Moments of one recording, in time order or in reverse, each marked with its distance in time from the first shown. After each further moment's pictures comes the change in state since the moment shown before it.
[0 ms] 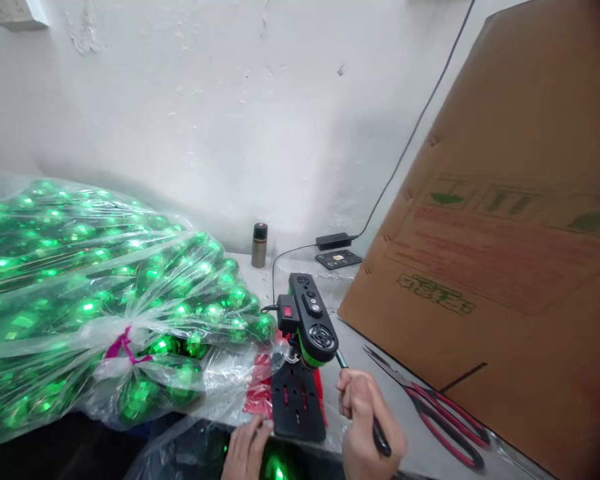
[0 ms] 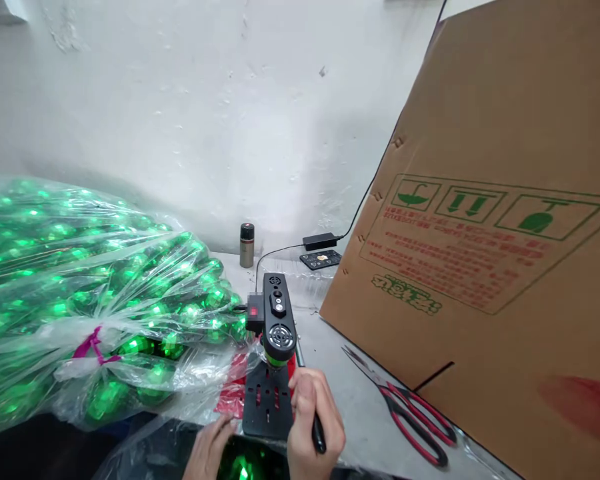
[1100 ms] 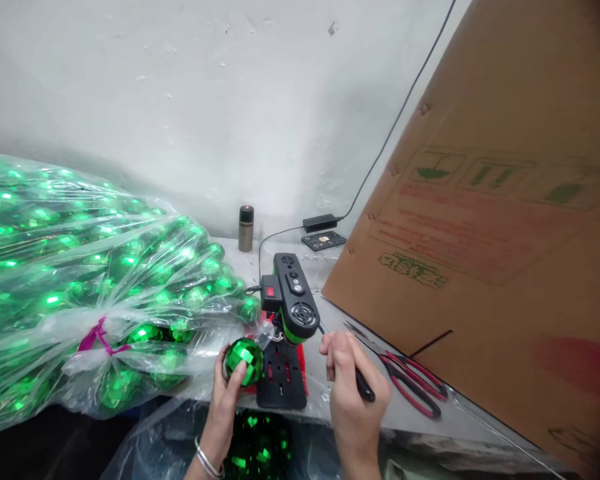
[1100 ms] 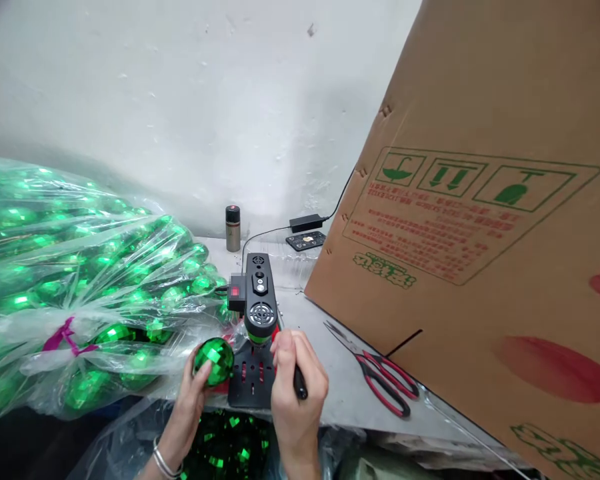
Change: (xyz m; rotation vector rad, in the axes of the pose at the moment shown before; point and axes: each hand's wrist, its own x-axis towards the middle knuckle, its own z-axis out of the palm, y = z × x) left_hand 0.100 0.025 -0.025 -0.942 0.062 -1.061; right_hand 0.024 -0.023 -0.001 -0.086 -0.096 0.014
